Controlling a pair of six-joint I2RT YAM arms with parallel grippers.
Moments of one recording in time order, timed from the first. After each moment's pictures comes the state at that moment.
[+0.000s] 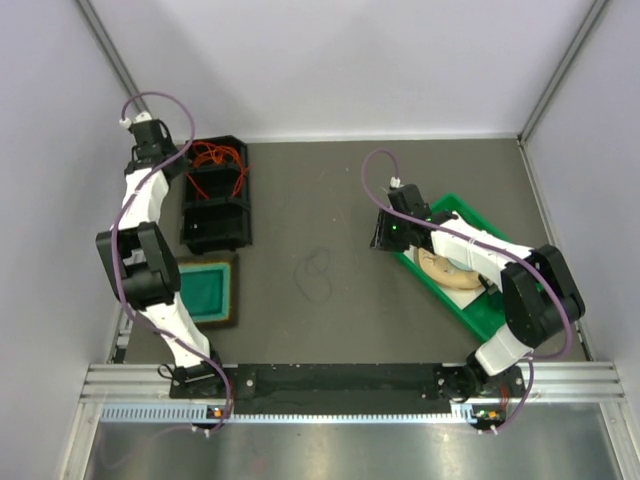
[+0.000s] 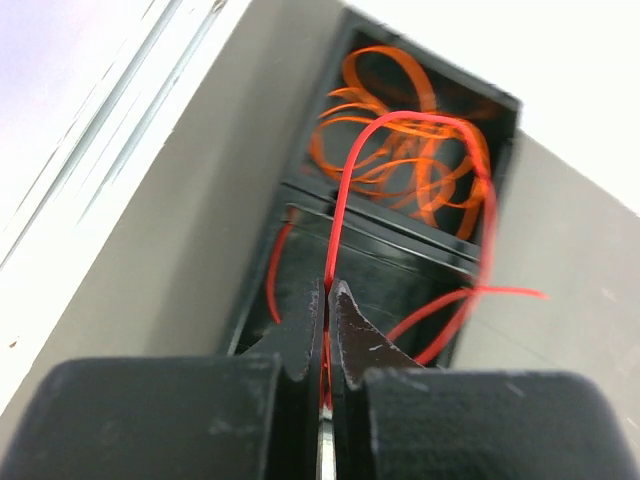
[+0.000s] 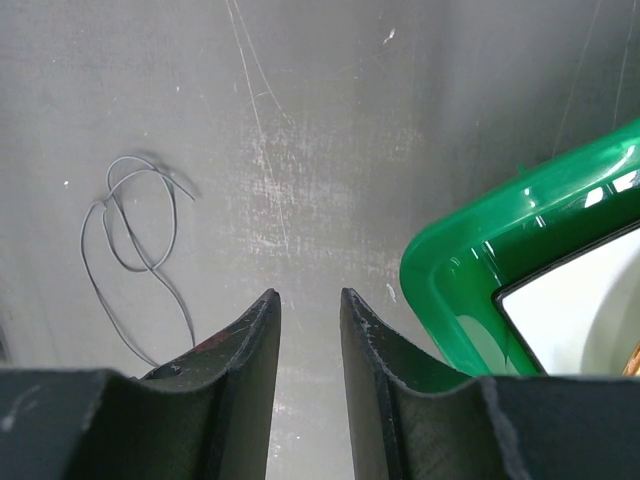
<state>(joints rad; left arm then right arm) 0.24 1.88 1.60 -0.31 -0.05 -0.39 0.52 1.58 1.02 -0.33 -0.05 0.59</state>
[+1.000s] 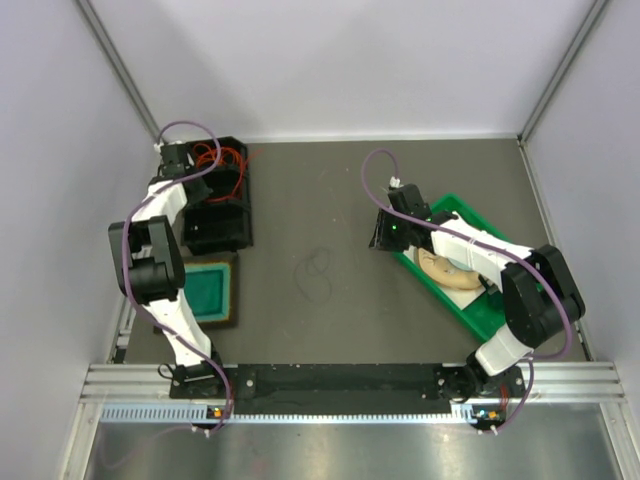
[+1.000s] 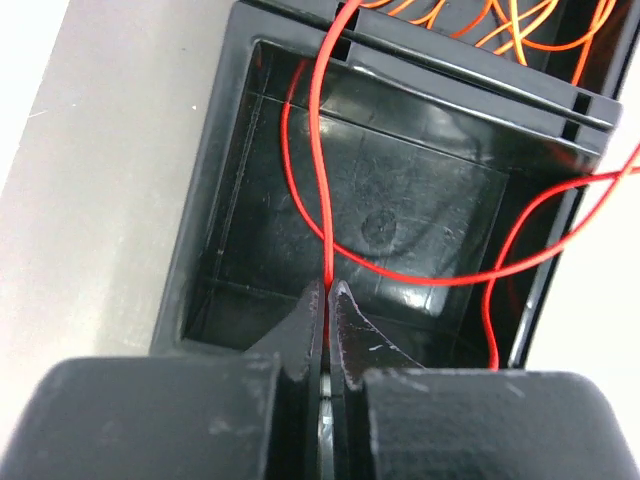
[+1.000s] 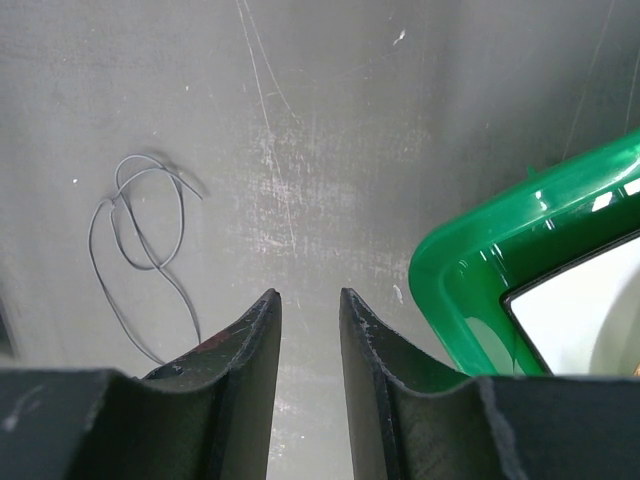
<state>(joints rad) 0.17 1.90 1.41 -0.30 -0.04 -0.31 0.52 1.58 1.02 -0.32 -0.06 0.60</state>
